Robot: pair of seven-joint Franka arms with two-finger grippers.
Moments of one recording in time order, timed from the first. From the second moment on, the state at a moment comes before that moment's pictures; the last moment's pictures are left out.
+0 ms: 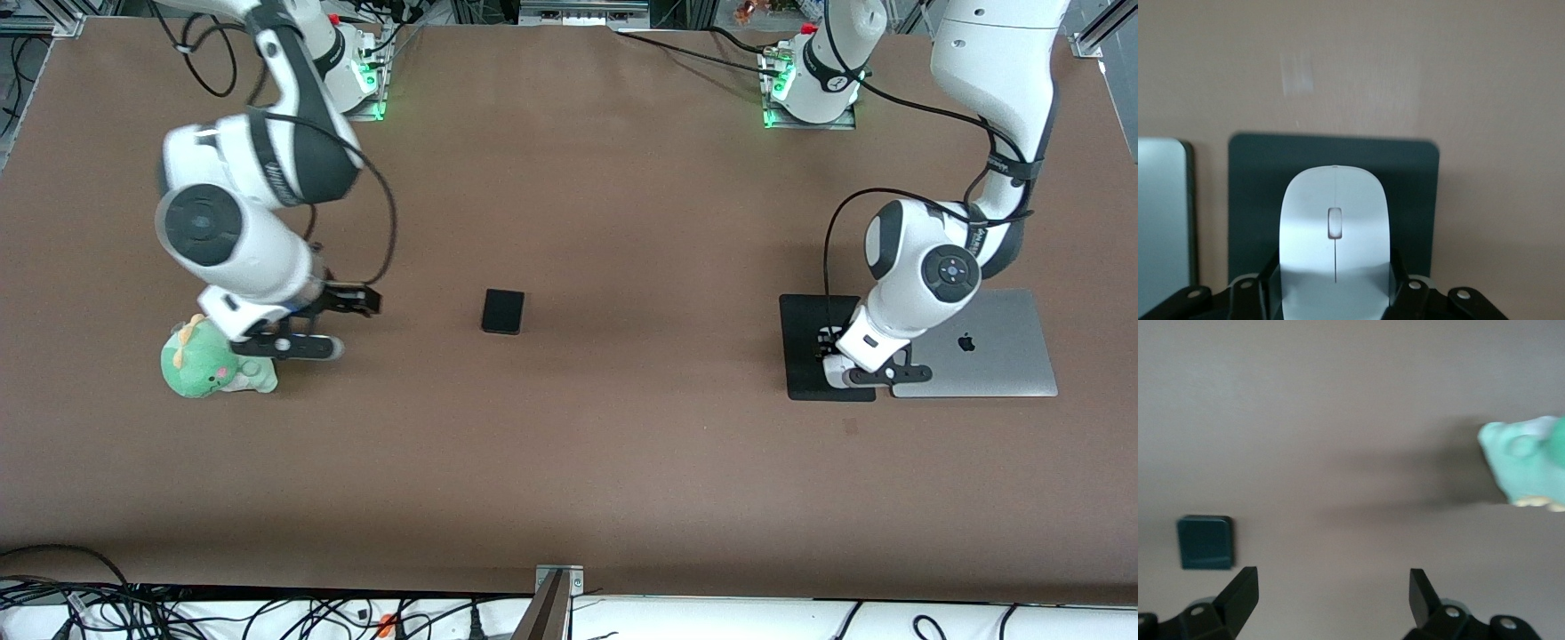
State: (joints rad) left arm -0.15 0.44 0.07 -2.10 -0.01 2.56 -0.13; right arm 0.48 0.40 -0.14 -1.58 0.01 1.87 0.42
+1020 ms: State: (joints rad) left arm -0.11 0.43 0.07 -2.05 -0.01 2.56 -0.08; right arm 0.77 0.59 -0.14 -1.71 0.03 2.34 0.82
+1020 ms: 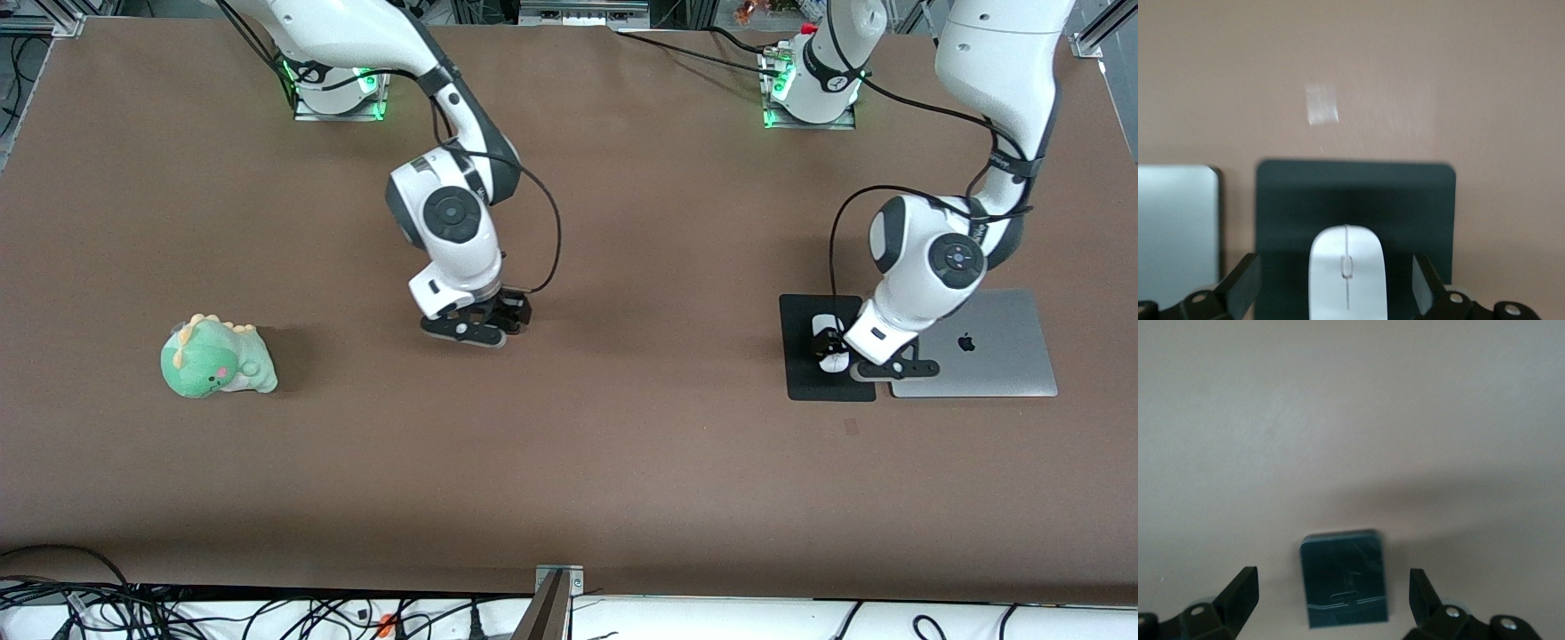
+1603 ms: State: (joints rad) left arm -0.05 0.22 0.07 -1.78 -0.01 2.09 -0.06; right arm 0.79 0.60 -0.14 -1.89 0.02 2.60 0.82
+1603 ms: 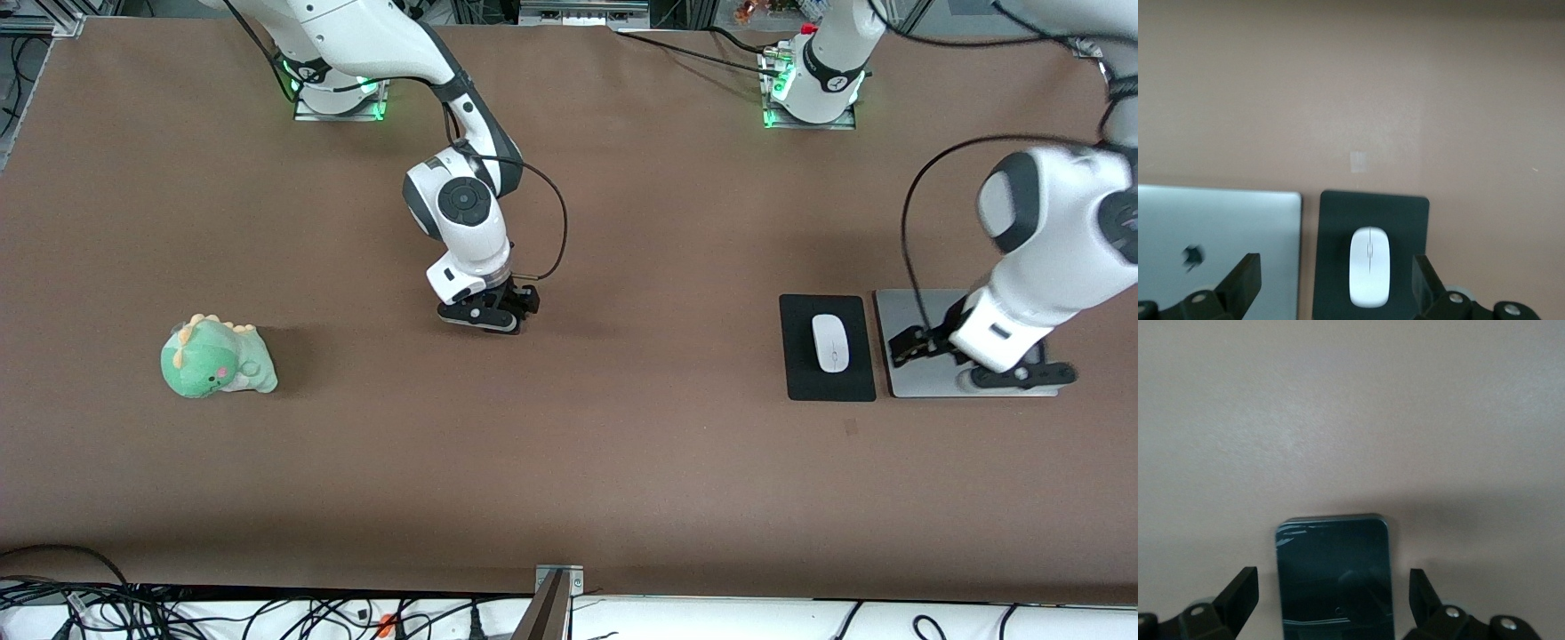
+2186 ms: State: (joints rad) left arm -0.03 0.03 0.07 -1.71 -0.01 1.80 -0.03; right arm 0.82 0.61 -0.14 -1.94 0.02 2.67 0.81
